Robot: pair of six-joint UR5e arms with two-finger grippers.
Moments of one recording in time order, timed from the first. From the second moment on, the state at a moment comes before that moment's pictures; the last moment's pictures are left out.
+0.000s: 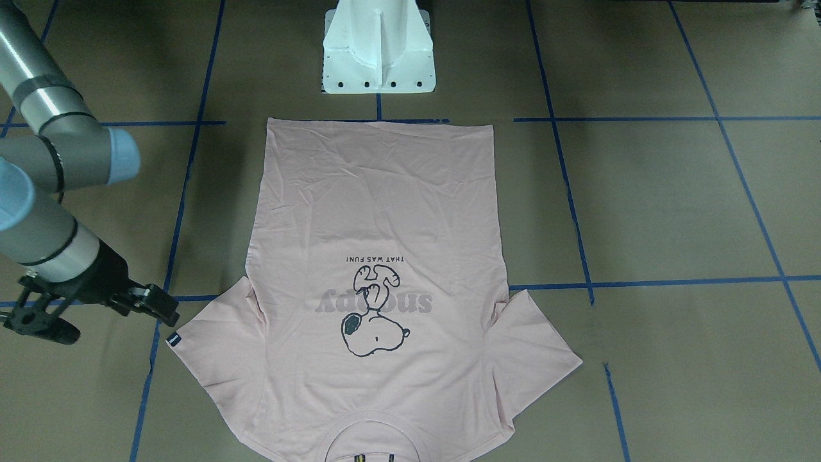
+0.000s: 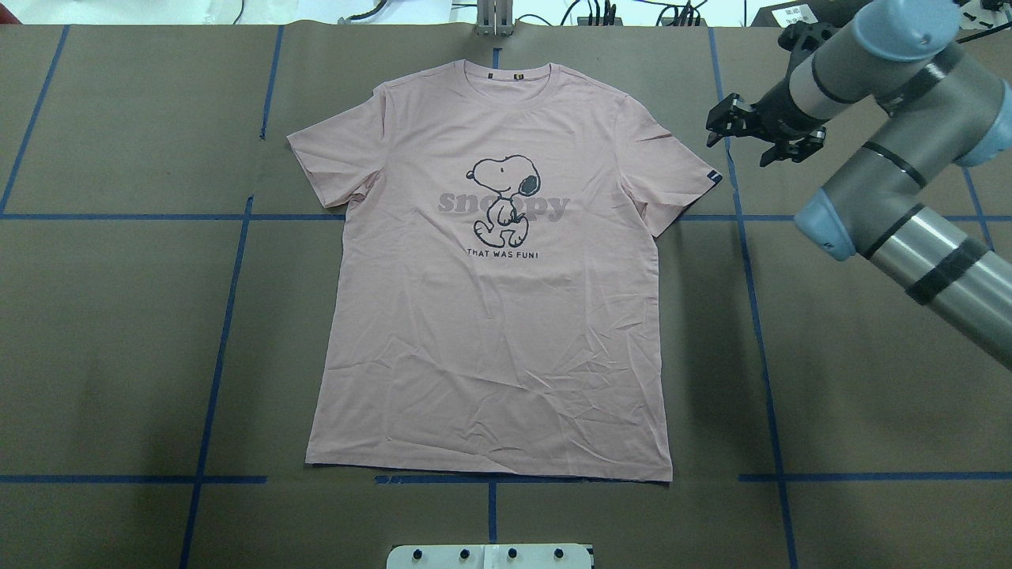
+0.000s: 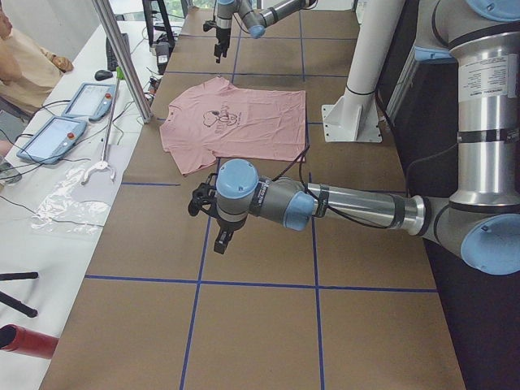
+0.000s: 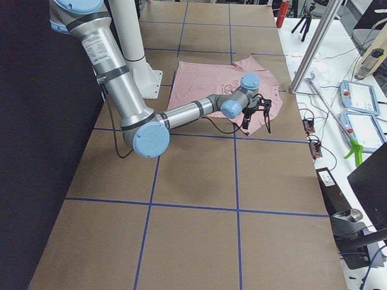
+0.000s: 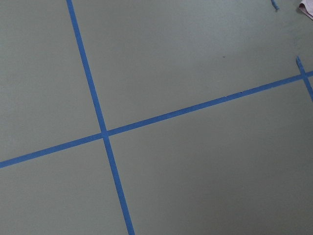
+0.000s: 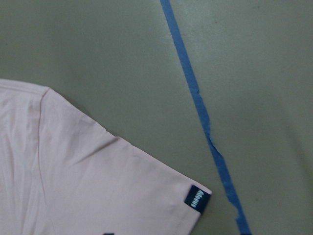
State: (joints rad) left arm -1.54 -1.46 -1.81 -1.78 -2.46 0.03; right arm 0.97 -1.05 1.33 -1.08 2.10 1.27
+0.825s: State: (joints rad) left arm -1.54 -1.47 -1.82 -1.78 -2.46 0.00; right arm 0.92 -0.99 1.16 -1.04 2.01 1.38
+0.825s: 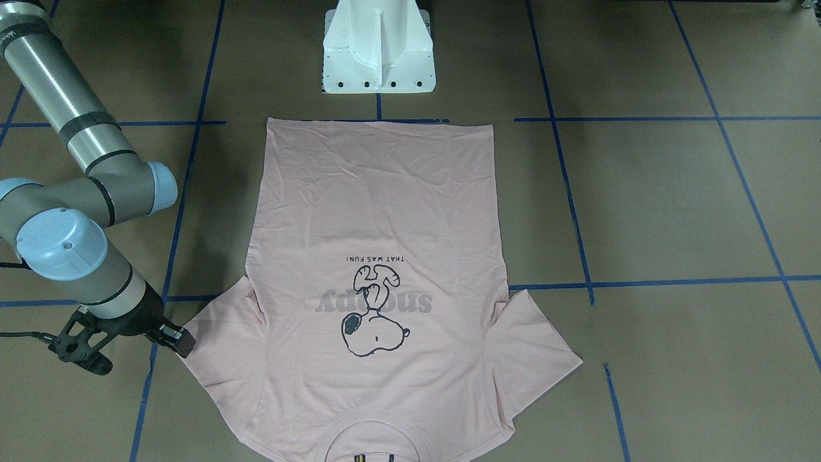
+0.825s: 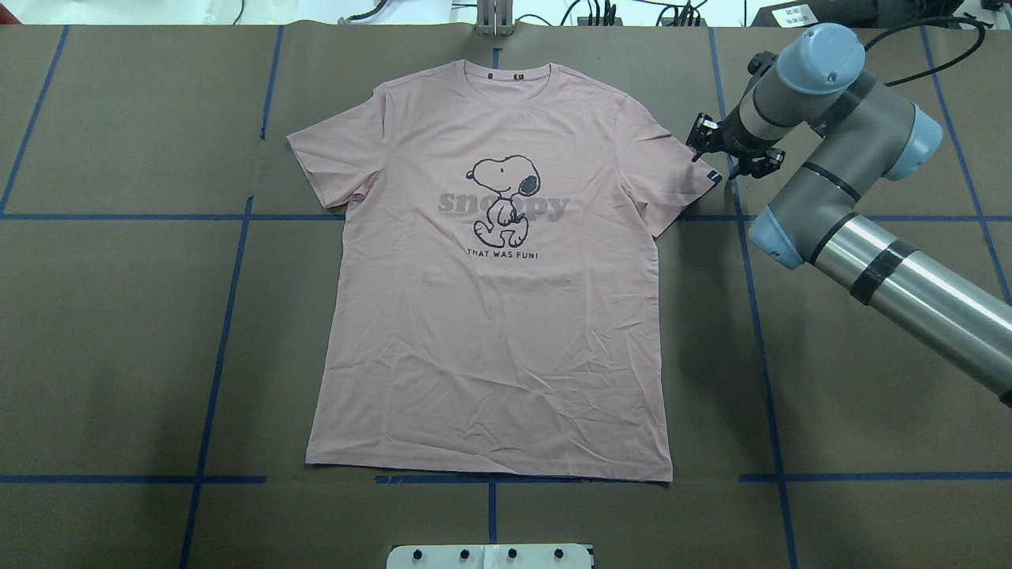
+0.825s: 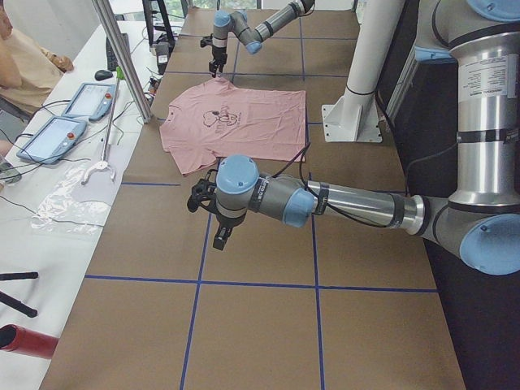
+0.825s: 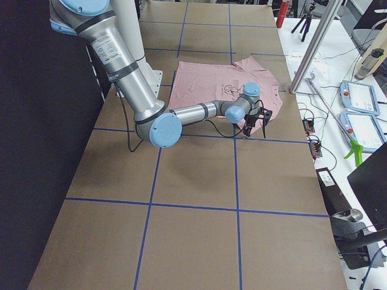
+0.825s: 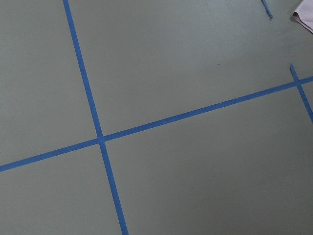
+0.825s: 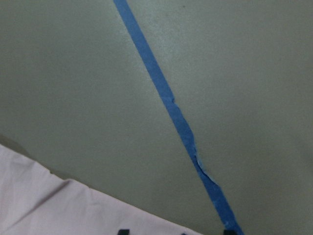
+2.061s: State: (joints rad) left arm -1.54 -1.48 -1.84 -1.79 -2.46 -0.05; right arm 0.88 -0.94 1.21 -1.05 2.00 1.47
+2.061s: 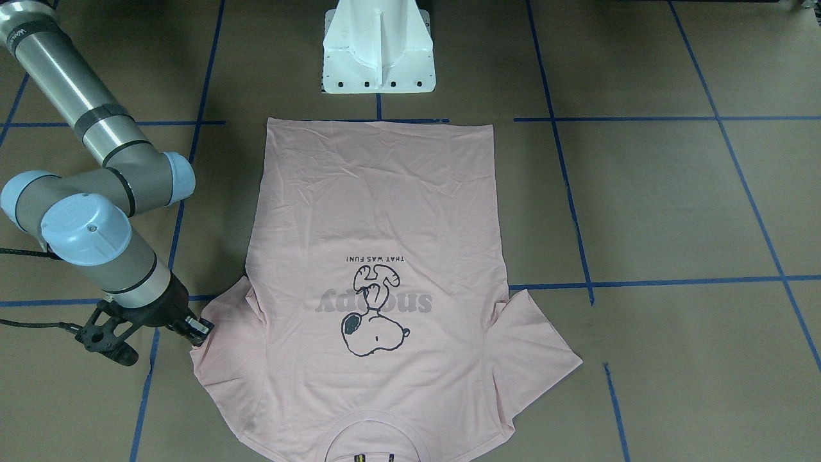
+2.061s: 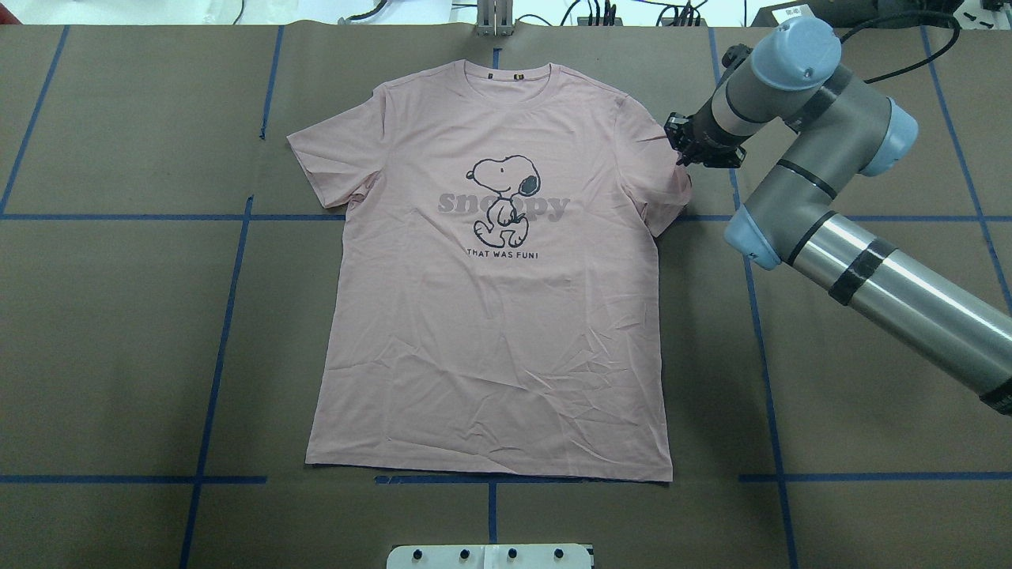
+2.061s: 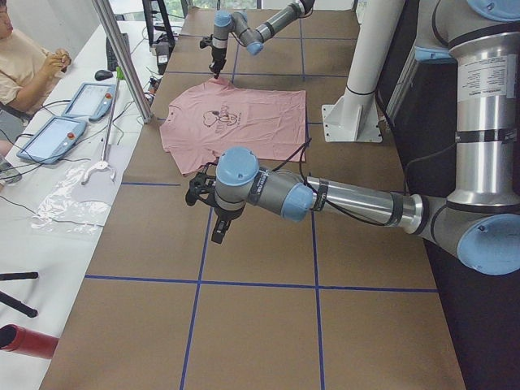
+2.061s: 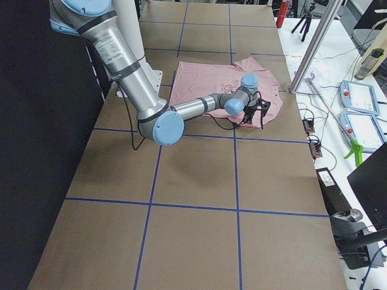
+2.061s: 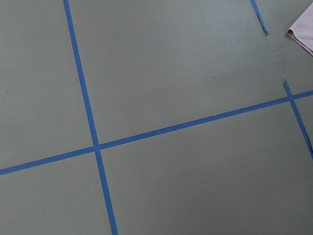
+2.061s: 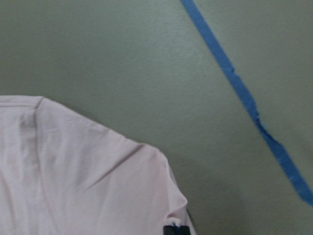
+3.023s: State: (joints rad) left arm -1.52 -1.48 -1.84 -1.90 -2.46 -0.21; right arm 0.74 -0.69 1.02 -1.05 1.72 1.60
